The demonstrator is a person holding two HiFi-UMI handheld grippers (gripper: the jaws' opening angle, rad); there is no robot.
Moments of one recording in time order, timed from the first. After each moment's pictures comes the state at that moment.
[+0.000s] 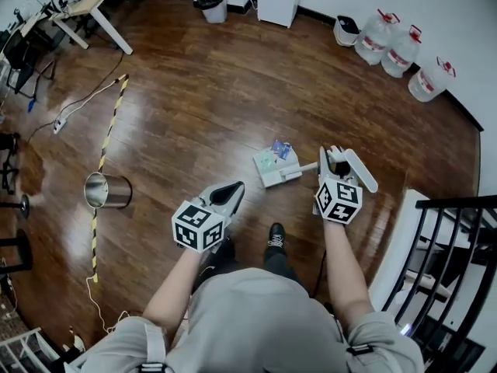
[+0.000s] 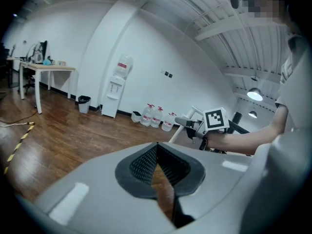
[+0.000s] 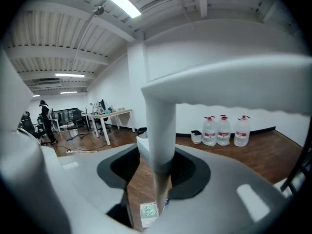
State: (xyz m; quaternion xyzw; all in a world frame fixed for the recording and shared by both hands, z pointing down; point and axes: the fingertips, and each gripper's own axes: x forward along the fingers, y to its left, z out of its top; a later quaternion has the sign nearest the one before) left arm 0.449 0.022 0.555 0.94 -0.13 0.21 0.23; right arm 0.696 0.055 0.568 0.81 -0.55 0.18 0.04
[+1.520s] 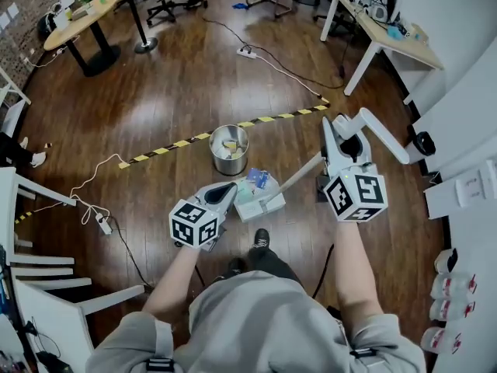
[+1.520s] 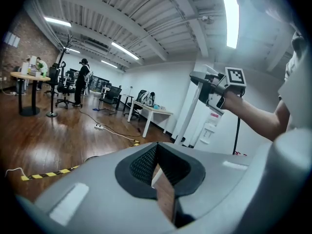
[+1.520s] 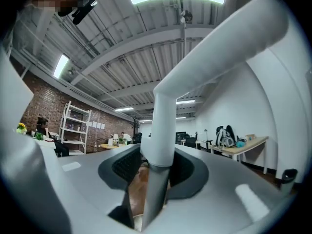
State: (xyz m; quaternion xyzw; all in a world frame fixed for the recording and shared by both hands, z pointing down) left arm -0.202 -0.134 0.503 0.76 -0.61 0.02 0.23; right arm -0.082 -0.294 0.289 0.32 -0.95 -0.01 -0.06
